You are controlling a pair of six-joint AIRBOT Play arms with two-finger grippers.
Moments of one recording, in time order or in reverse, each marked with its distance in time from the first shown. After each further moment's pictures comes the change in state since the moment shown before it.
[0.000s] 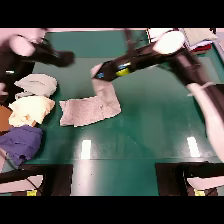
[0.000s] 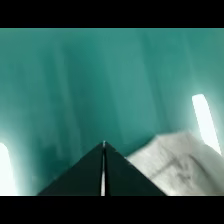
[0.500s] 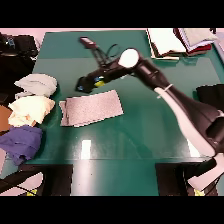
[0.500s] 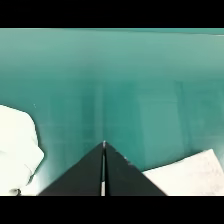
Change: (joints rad) left arm 0.141 0.158 0.014 0.046 -0.088 0.004; right arm 0.030 -0.129 0.031 -0.056 -0.041 0.010
